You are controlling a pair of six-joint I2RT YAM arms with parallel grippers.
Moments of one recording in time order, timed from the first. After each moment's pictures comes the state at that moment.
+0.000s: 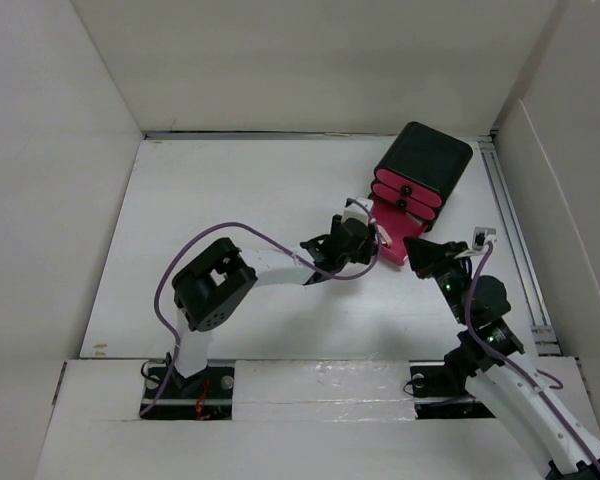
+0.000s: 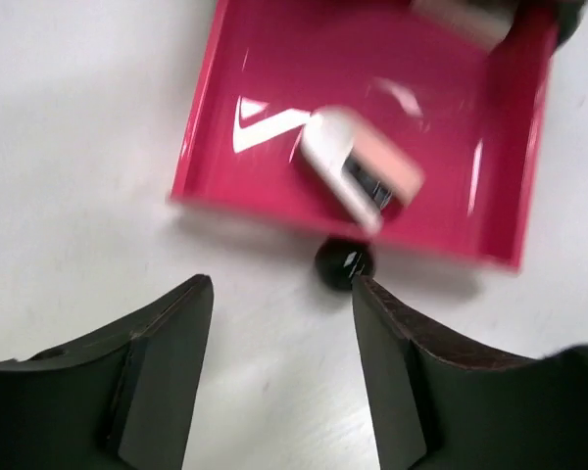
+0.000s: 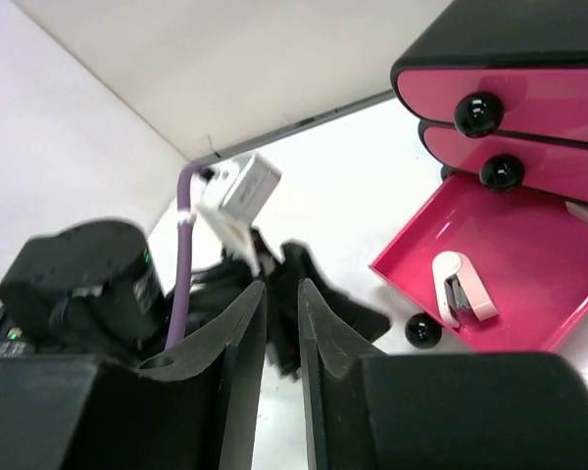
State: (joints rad) left arm -0.99 1.95 1.26 0.16 -0.38 -0.42; right arm 0.44 0.36 0.28 0.21 0.09 0.61
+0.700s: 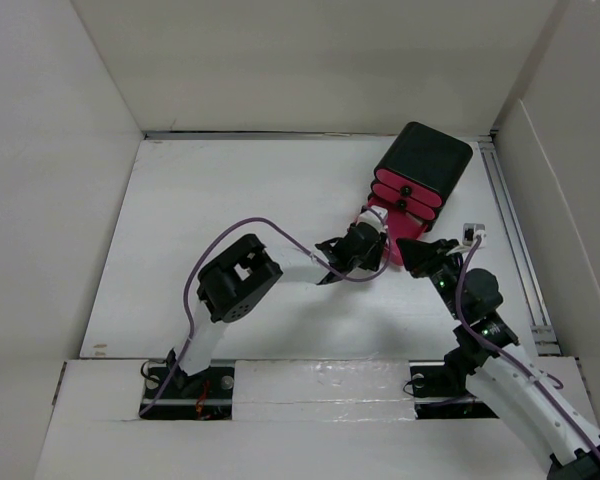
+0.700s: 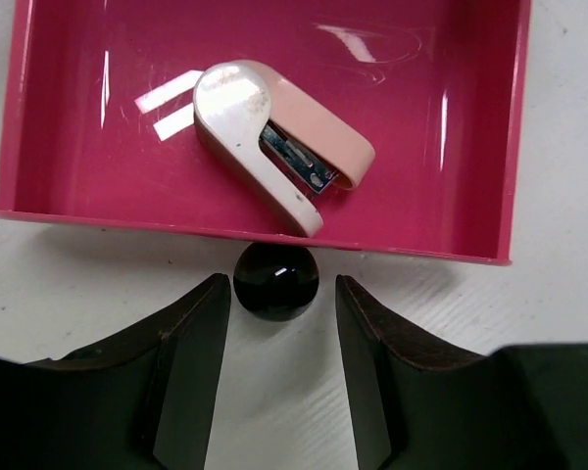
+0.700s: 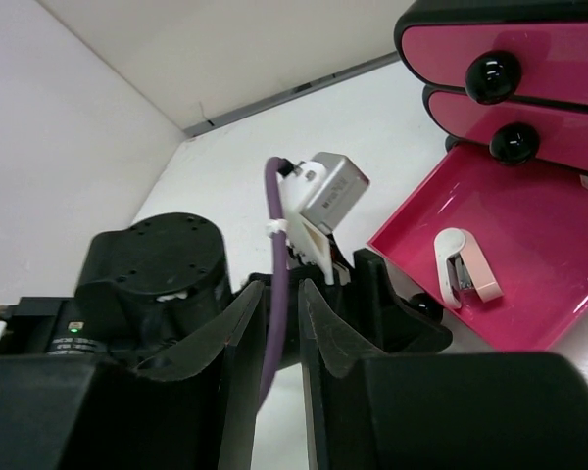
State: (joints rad) left arm -1.00 2.09 1.29 0.21 -0.23 -0.44; right arm 0.44 0.47 0.28 0.24 0.05 0.61
